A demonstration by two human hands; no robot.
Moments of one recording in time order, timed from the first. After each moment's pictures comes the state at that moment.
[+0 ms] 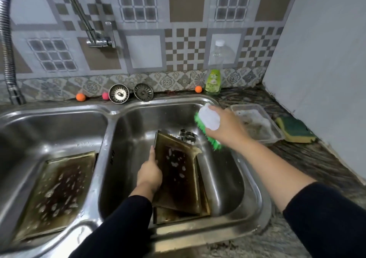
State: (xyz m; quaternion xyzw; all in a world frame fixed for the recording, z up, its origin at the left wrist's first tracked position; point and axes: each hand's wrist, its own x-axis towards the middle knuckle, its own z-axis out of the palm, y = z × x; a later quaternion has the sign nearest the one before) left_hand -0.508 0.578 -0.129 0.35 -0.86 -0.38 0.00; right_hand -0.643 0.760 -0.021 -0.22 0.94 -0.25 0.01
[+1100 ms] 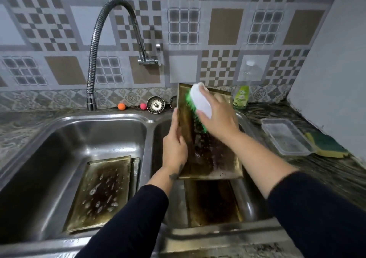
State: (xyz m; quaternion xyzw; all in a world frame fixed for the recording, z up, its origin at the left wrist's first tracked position) left_hand -0.483 0.546 -0.024 0.13 -0.74 -0.57 0.32; right_hand -0.581 0.641 0.035 -0.33 0.89 -0.28 -0.15
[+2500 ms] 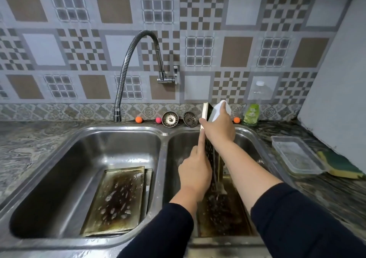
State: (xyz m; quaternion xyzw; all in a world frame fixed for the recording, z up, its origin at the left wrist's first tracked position) left_hand -0.457 0.572 -0.023 0.18 -0.91 -0.24 0.29; right_hand -0.548 0.602 0.059 -0.13 0.88 -0.45 -0.06
